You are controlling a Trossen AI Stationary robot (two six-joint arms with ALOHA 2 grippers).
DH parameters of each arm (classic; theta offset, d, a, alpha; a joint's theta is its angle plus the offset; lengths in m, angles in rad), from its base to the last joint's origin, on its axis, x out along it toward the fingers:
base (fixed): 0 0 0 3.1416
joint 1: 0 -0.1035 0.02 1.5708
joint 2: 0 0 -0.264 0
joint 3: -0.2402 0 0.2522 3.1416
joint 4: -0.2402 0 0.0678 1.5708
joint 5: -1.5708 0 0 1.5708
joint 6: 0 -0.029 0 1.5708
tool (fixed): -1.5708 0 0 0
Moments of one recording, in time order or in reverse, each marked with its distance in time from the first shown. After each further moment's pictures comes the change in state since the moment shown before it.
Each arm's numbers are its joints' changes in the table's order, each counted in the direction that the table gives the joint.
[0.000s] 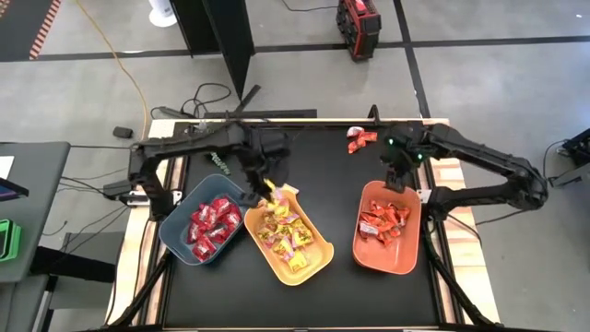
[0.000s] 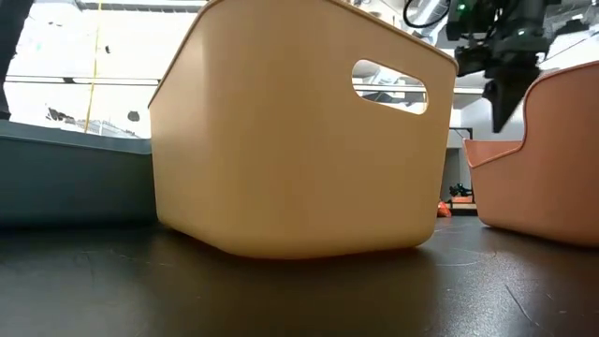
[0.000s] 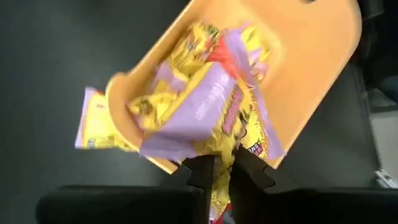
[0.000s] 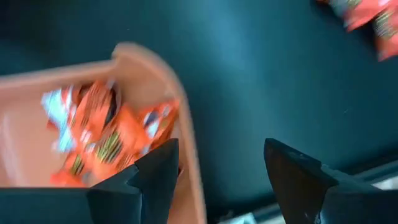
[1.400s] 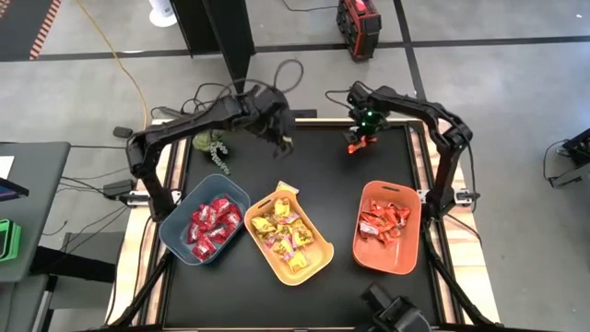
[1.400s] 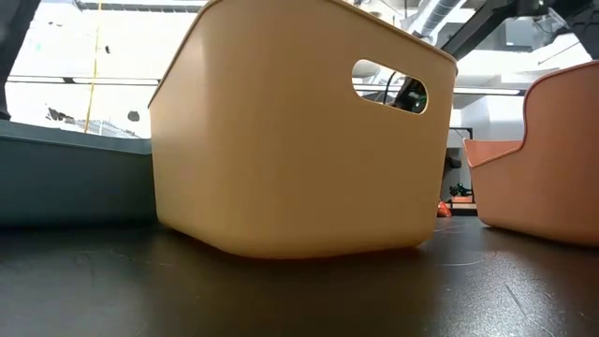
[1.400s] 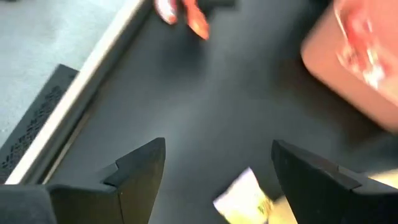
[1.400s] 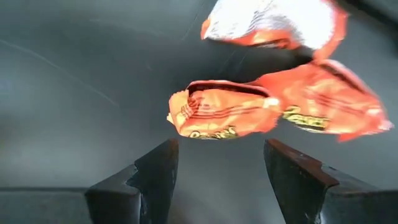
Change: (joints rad) left arm -0.319 -0.007 0.070 0.507 -0.215 0.412; right arm 0.354 0.853 -0.377 0.214 -0.077 -0.313
